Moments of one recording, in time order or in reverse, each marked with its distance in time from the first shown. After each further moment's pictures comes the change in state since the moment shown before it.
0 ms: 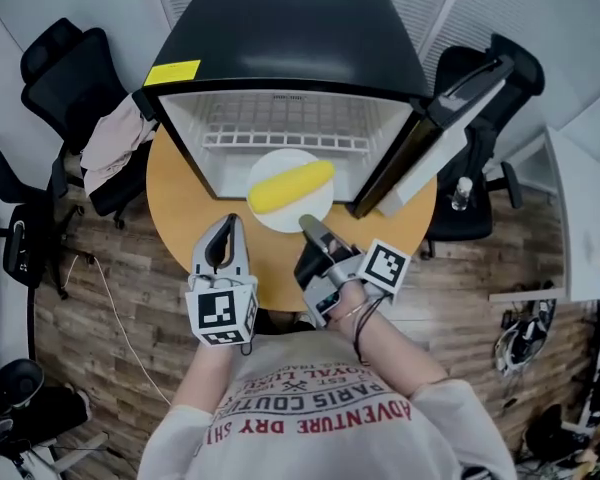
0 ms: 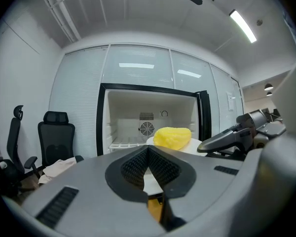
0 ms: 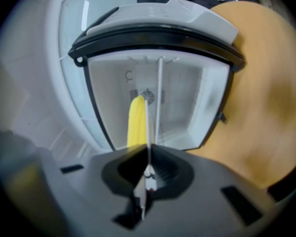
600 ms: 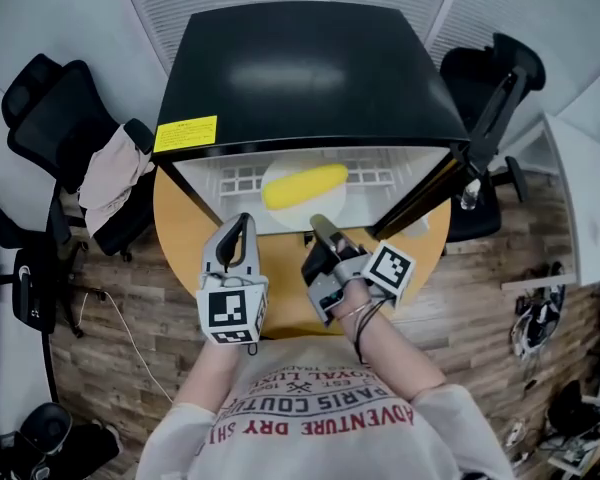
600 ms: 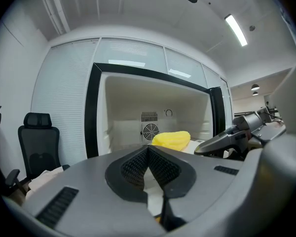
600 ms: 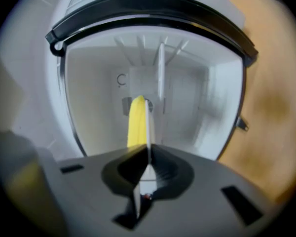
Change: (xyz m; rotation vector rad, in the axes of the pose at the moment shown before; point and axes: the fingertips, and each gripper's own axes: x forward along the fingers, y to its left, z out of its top) left arm 0.087 0.053 0.015 0.049 0.010 -0.146; right arm 0.084 0.001 0.034 0.035 -0.194 -0.038
